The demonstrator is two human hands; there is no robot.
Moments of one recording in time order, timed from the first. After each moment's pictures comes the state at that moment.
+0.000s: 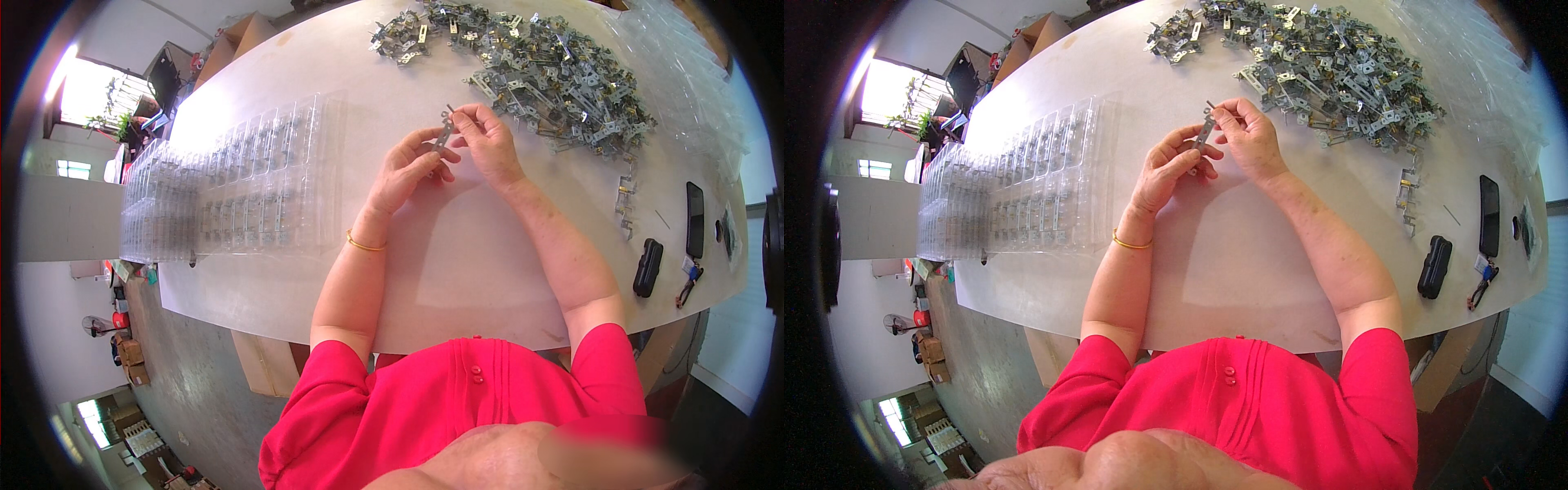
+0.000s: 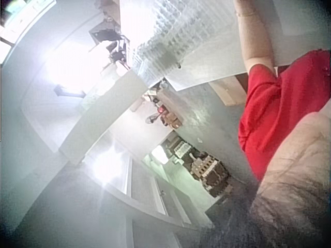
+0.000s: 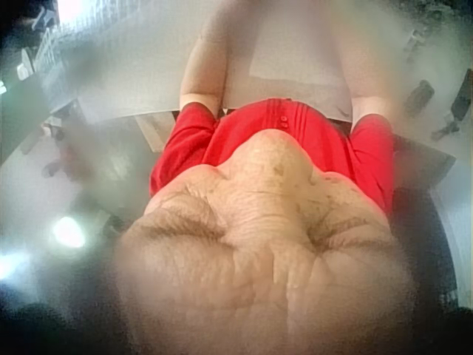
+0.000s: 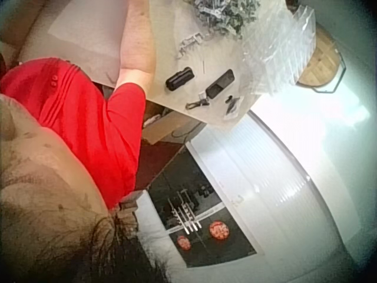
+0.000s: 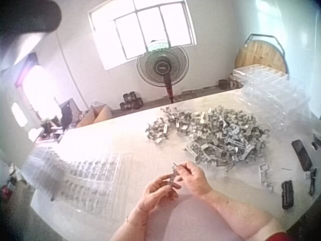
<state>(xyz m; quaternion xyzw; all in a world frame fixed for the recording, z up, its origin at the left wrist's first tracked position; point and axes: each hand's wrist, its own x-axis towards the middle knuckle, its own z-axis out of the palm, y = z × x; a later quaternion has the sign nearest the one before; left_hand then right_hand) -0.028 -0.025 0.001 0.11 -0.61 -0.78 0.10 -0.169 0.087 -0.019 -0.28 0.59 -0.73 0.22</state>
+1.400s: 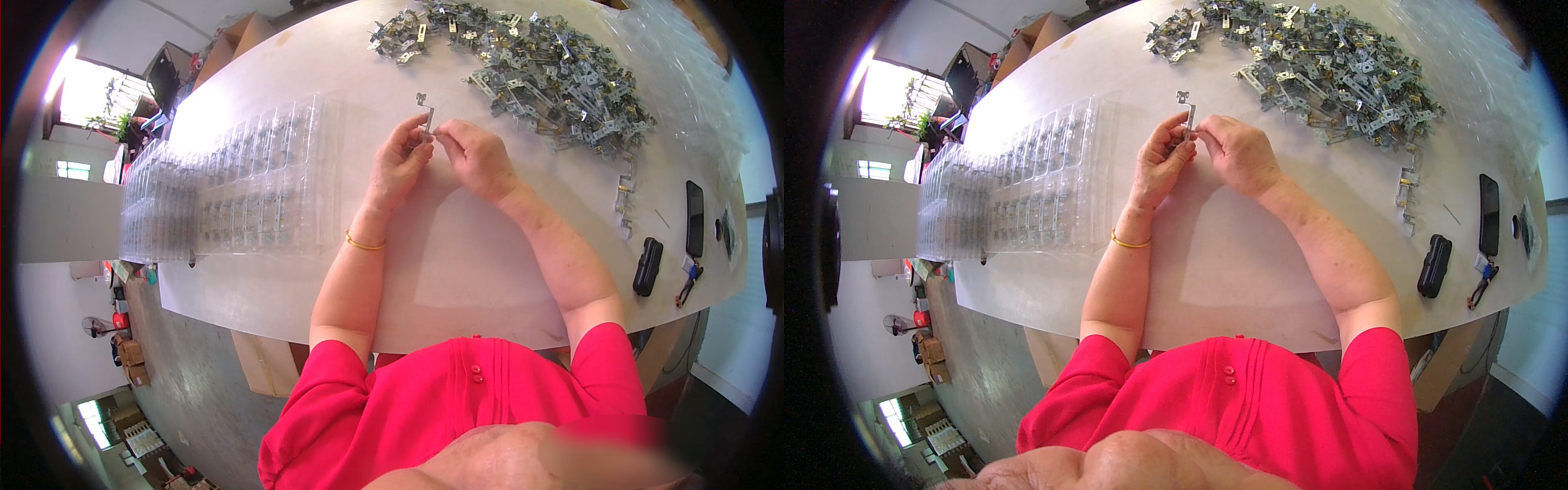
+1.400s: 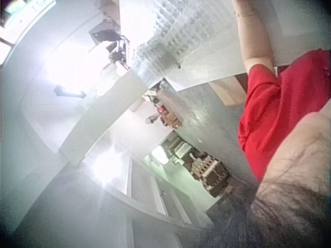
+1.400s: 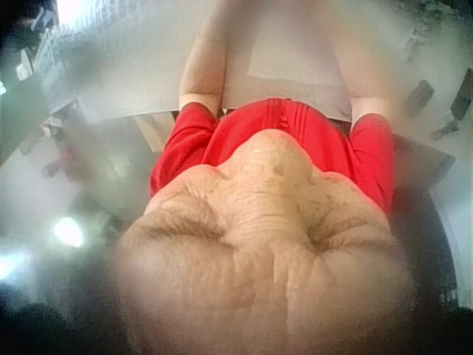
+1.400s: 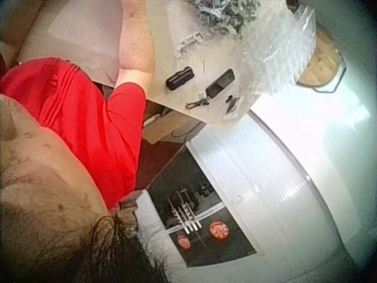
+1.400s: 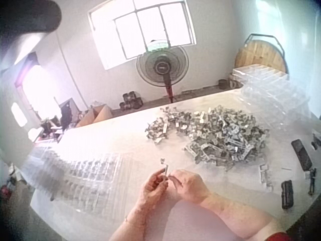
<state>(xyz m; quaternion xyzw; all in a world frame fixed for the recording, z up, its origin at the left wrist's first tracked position) -0.035 -0.034 -0.020 0.13 -0.70 -0.67 0.22 -0.154 0.097 -0.004 -0.53 0.69 -0.49 -0.04</state>
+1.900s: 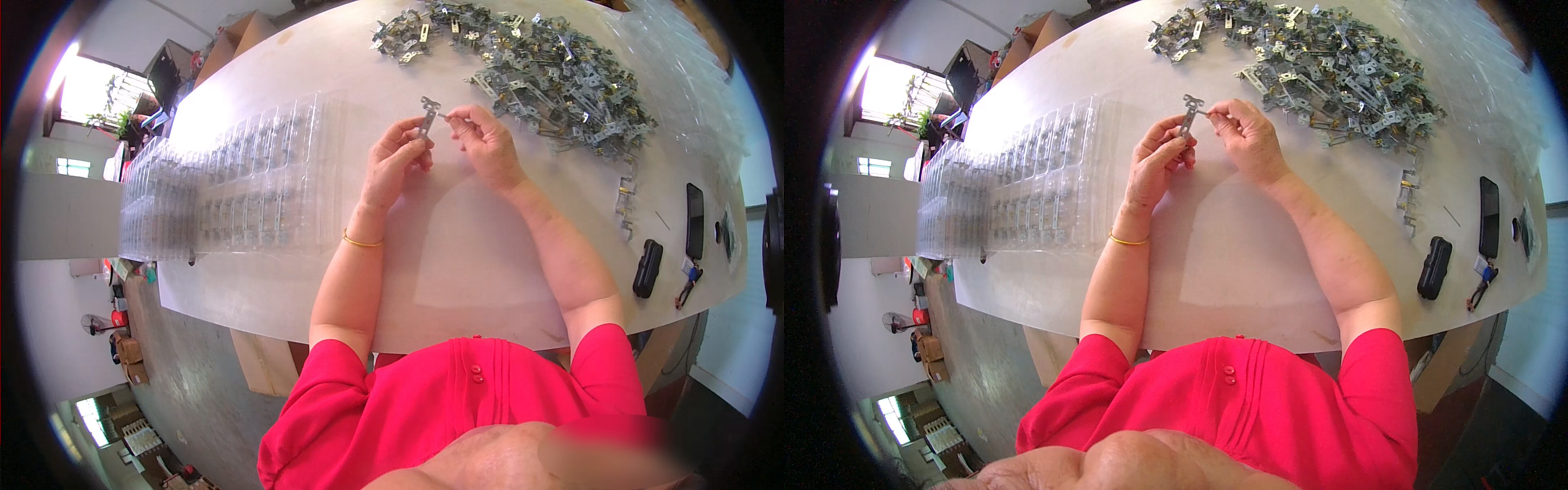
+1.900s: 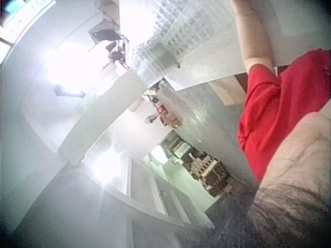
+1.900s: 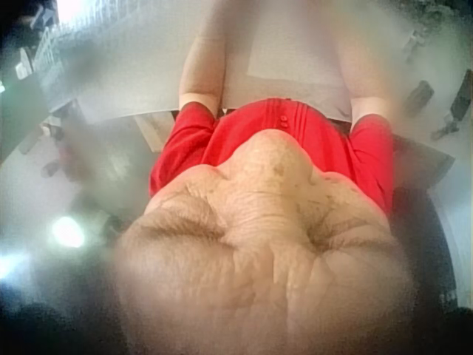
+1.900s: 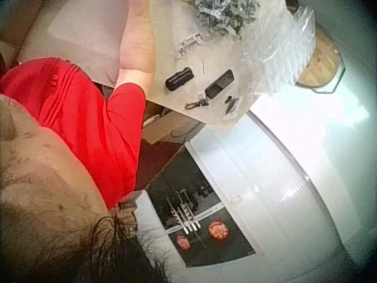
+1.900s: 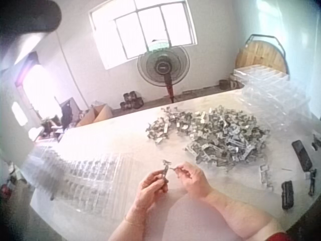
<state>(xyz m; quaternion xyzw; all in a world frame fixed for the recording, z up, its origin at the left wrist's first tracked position) -0.030 -0.037 -0.007 0.15 -0.57 -0.78 0.20 -0.171 0.091 -0.019 -0.41 0.65 -0.63 0.11</state>
